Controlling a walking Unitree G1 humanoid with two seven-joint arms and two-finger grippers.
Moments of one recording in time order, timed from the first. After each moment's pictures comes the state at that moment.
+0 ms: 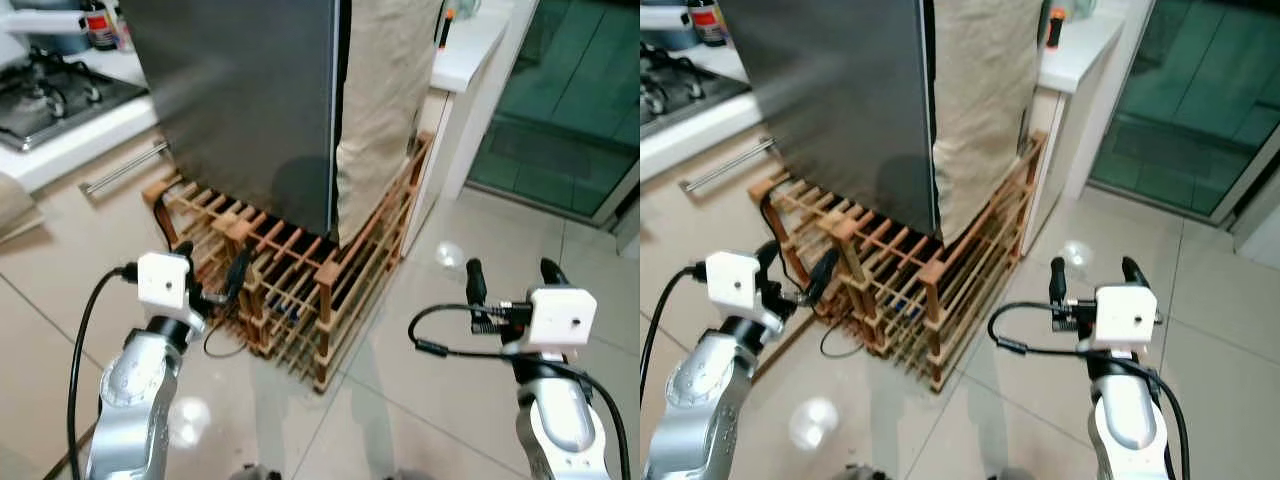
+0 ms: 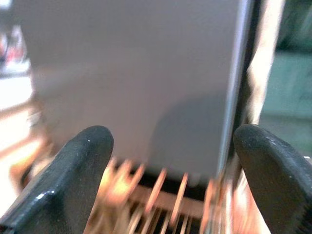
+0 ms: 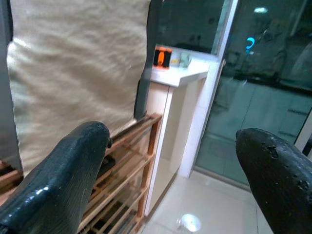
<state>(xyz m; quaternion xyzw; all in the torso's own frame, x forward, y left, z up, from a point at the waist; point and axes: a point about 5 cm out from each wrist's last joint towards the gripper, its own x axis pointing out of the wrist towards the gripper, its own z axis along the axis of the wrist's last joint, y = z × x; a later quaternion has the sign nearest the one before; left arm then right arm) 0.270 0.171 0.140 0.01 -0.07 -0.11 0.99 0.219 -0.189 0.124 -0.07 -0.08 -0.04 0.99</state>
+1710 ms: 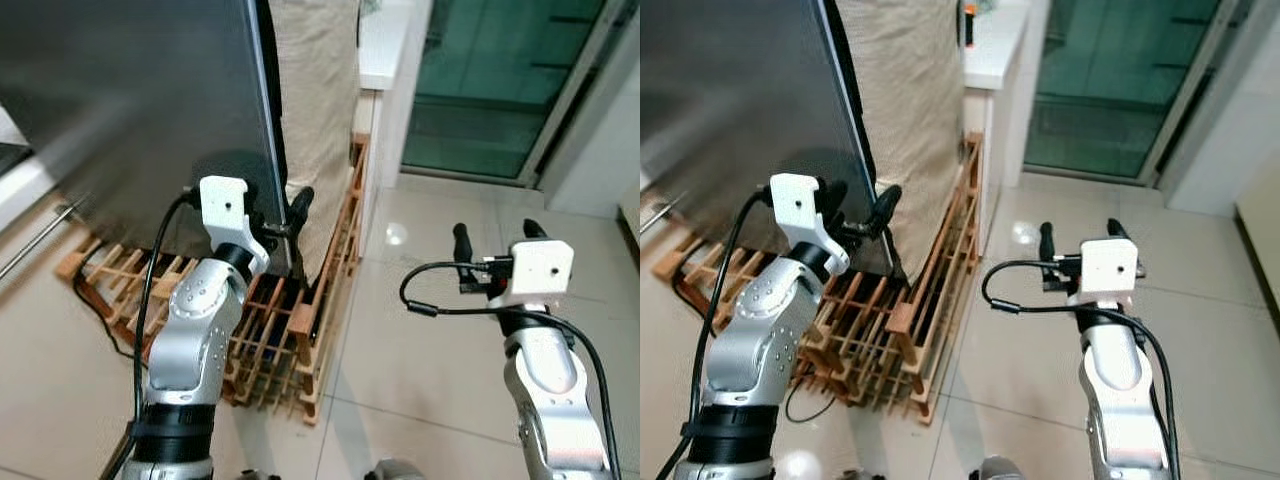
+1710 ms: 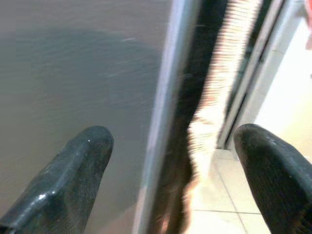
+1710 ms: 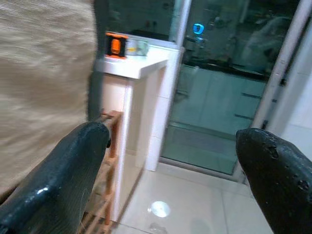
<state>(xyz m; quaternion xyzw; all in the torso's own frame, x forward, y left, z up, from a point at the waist) 0.304 0.122 0.164 -0.09 -0.02 -0.16 0.98 0.255 -0.186 0.134 -0.08 -0.08 -0.02 0.99</state>
